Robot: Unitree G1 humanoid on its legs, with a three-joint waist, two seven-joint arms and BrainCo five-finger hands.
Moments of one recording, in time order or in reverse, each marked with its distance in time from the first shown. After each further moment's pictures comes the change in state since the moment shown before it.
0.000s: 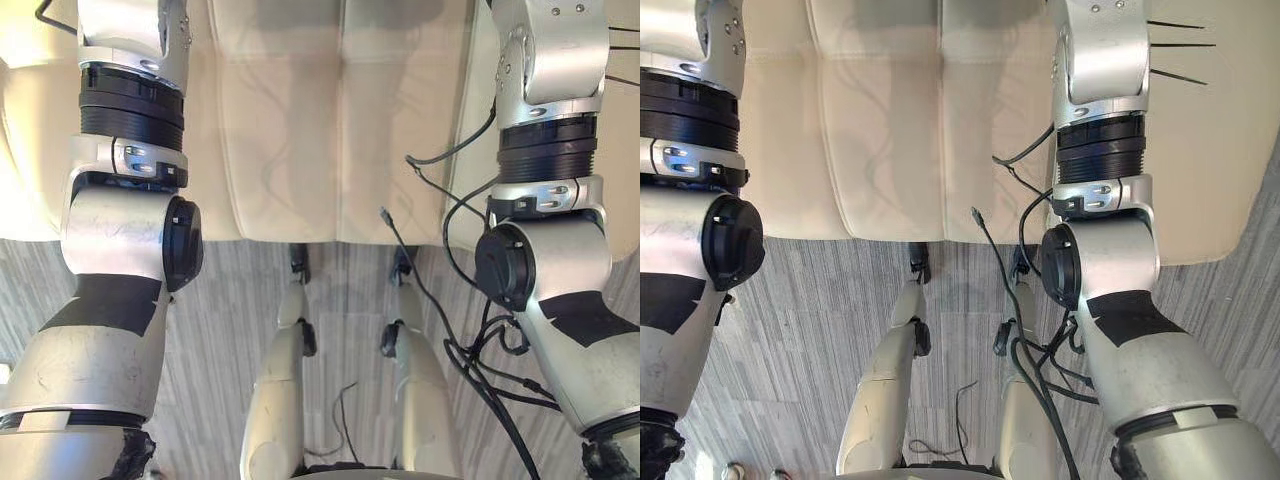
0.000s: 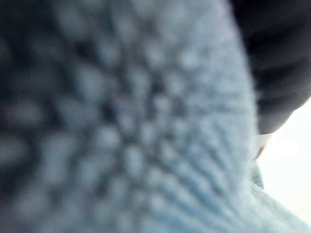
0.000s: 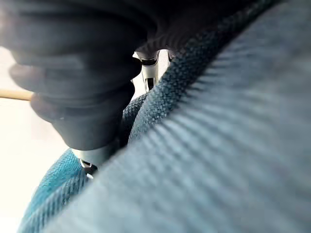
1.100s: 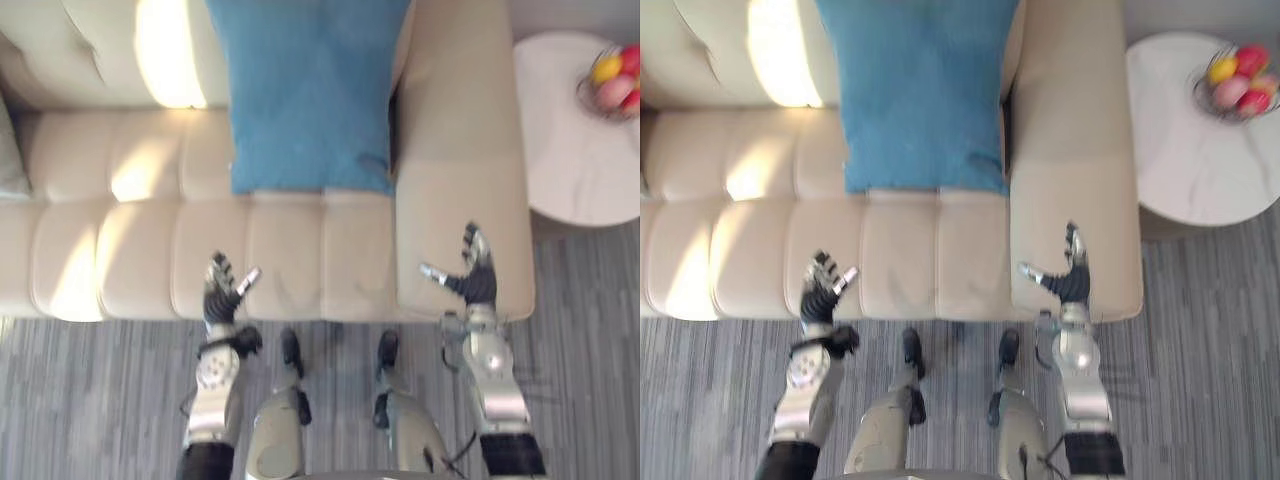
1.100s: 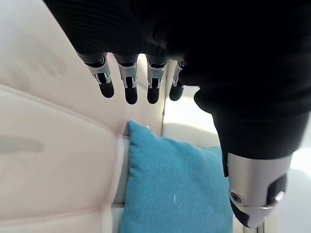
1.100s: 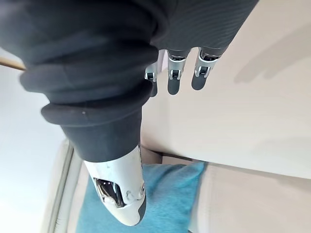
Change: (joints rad) left arm 1.751 -0.398 -0.032 -0.614 -0.046 -0.084 -0.374; right arm 1.614 0.166 0.089 -0.504 -0.093 -0.060 0.434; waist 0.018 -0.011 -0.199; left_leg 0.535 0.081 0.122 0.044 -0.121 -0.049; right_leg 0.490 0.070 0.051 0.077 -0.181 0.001
